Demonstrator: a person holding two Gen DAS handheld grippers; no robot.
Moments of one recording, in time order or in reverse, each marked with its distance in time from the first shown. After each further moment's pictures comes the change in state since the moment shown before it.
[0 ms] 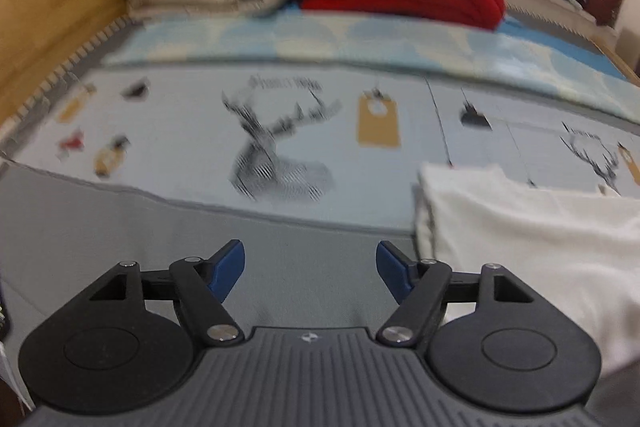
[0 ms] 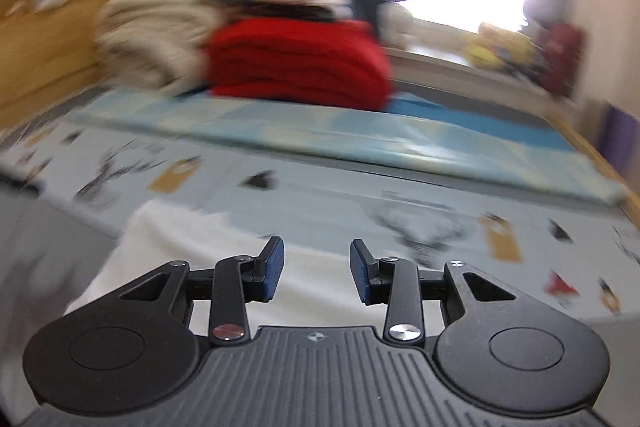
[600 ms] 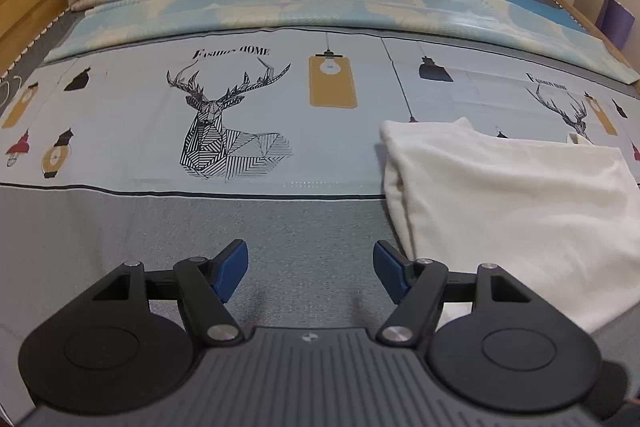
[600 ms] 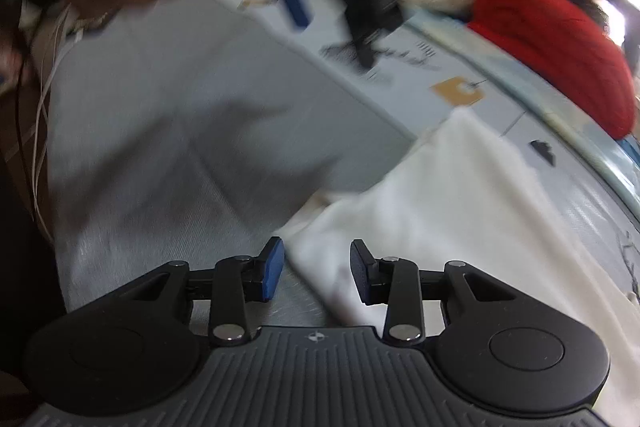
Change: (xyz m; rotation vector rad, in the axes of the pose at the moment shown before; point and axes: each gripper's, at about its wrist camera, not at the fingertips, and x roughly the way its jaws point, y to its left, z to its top) left arm 0.032 -0.001 -0.007 0.100 0.077 -0.108; right arm 0.061 0.222 -0.058 -0.452 0.216 0.320
